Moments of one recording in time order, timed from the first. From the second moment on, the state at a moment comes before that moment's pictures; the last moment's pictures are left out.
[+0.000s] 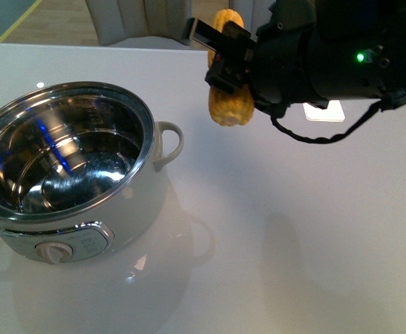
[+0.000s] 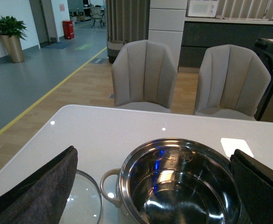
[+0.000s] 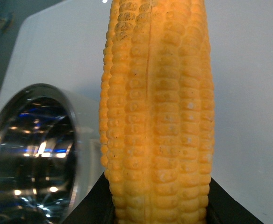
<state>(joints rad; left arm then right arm) 0.00 0.00 0.01 0.00 0.00 -0.01 0.49 1.95 0.96 0.48 -0.08 0.60</state>
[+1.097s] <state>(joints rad) 0.00 0.00 0.01 0.00 0.00 -0.01 0.69 2.19 1.24 0.42 -0.29 0.92</state>
